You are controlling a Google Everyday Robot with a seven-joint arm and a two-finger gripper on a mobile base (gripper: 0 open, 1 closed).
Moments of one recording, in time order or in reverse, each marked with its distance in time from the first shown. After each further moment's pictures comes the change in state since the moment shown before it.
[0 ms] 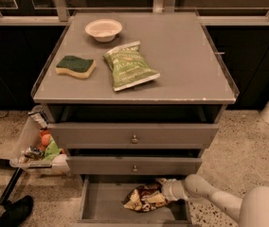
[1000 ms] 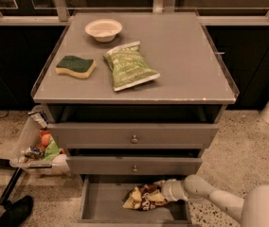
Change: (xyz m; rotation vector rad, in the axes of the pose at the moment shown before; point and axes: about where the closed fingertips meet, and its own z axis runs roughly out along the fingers) arm -0.005 0.003 -0.004 0.016 0.007 0.005
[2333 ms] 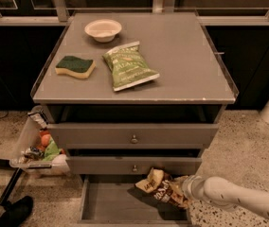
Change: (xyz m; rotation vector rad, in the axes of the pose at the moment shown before) arm -0.038 -0.010 -0.162 0.329 0.051 0.202
